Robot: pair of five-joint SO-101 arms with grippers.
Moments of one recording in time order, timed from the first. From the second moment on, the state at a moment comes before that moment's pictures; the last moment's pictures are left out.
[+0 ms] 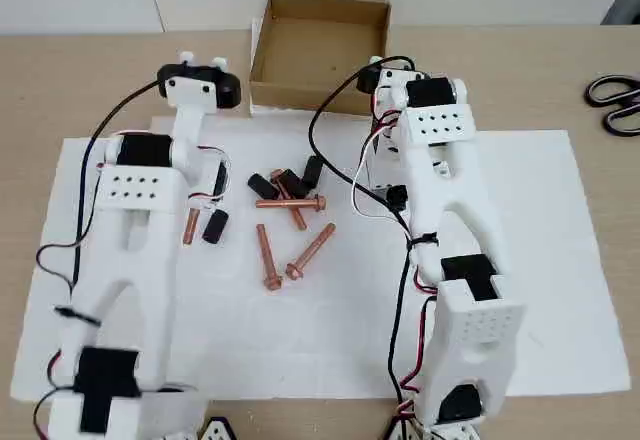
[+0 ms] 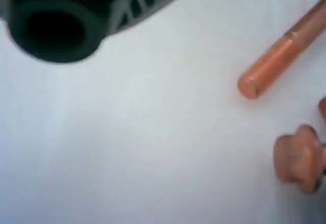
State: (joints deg) left arm -0.4 -8.0 11.8 79.2 -2.9; right arm -11.1 25.3 -25.0 94.9 -2.6
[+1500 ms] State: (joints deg) left arm 1.1 -23.8 11.8 77.8 8.1; right arm -12.0 -101.8 50.4 66.1 0.1
